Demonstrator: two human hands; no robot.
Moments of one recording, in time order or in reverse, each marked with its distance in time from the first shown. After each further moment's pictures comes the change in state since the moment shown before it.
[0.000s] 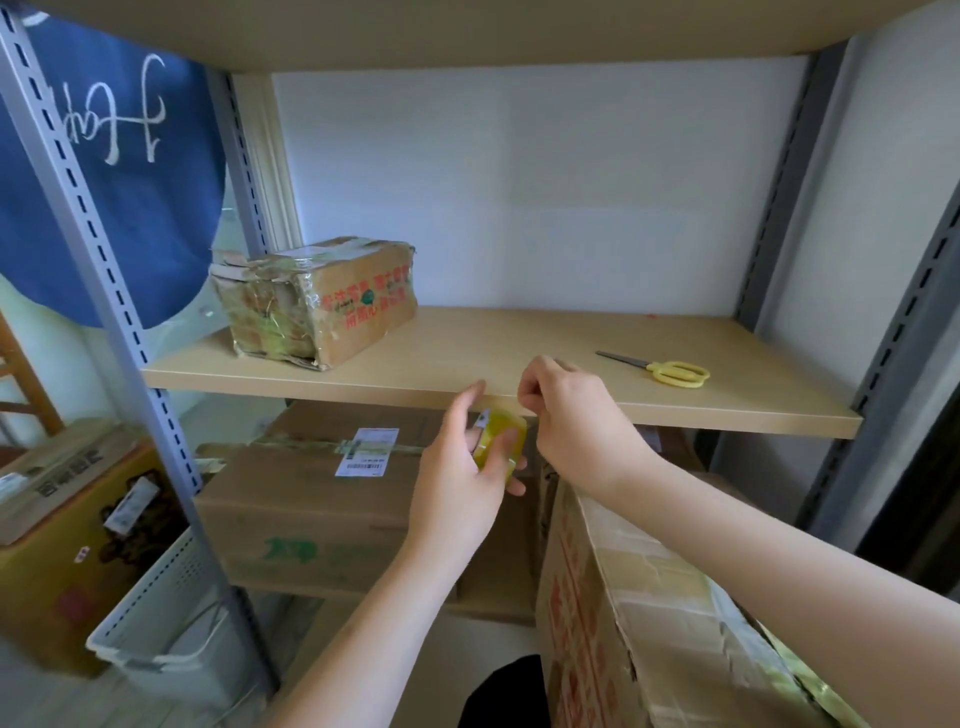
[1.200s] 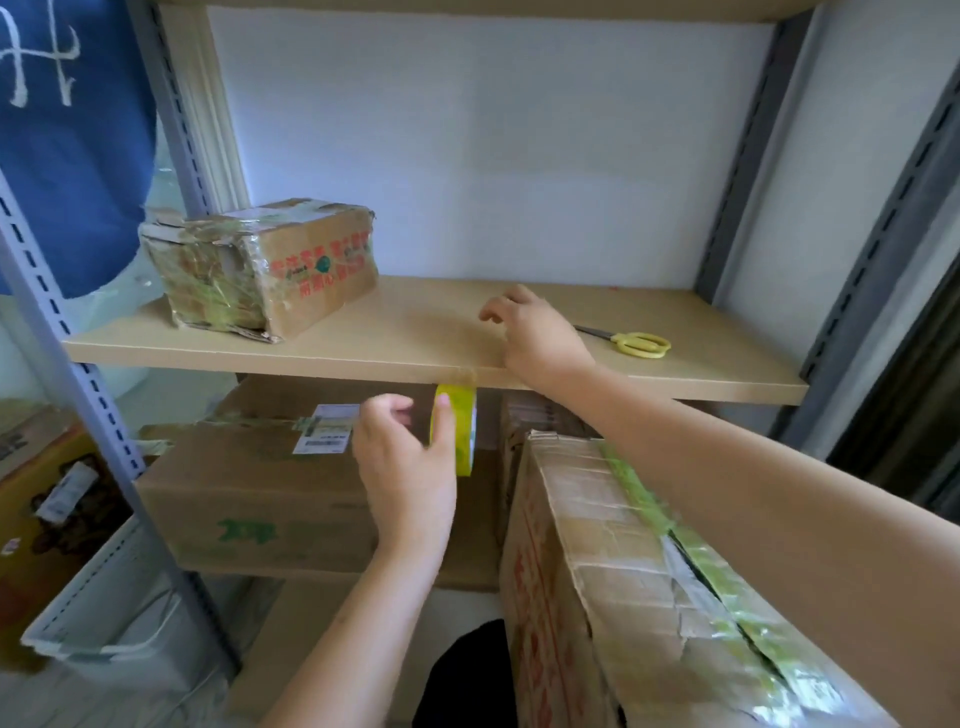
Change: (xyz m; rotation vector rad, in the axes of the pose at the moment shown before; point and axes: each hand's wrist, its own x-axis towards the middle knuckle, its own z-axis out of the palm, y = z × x) left_hand -0.006 -0.016 0.015 0.220 0.474 -0.088; right_hand 0.070 0.047 0.007 -0.217 -0.008 -0.013
